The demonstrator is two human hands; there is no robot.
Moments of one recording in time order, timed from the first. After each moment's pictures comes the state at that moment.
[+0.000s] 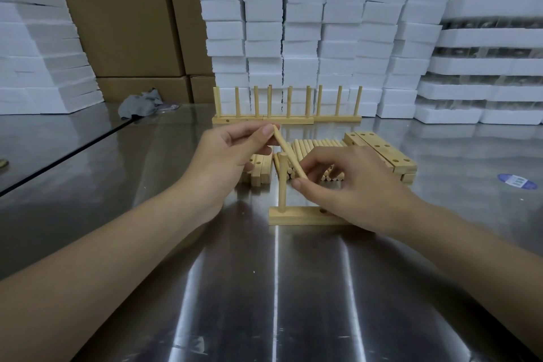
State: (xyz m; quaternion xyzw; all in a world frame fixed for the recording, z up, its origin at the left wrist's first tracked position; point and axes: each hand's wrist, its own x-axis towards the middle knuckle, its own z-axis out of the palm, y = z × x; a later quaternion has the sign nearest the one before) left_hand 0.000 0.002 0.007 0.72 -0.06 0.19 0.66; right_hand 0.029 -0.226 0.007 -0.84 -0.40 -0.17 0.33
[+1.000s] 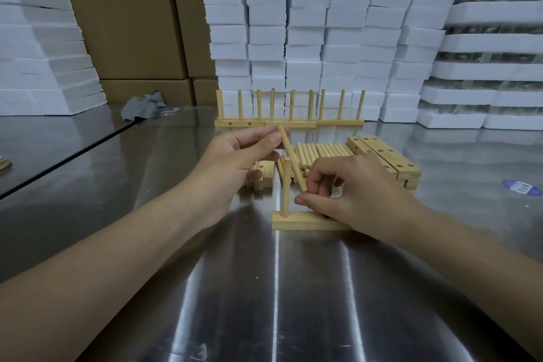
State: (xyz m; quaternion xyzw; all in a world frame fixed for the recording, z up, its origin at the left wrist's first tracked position) left_hand -0.004 0.000 0.010 0.72 -0.08 0.12 0.68; right_hand 0.034 -0.230 0.002 -0.84 -0.42 -0.17 0.29
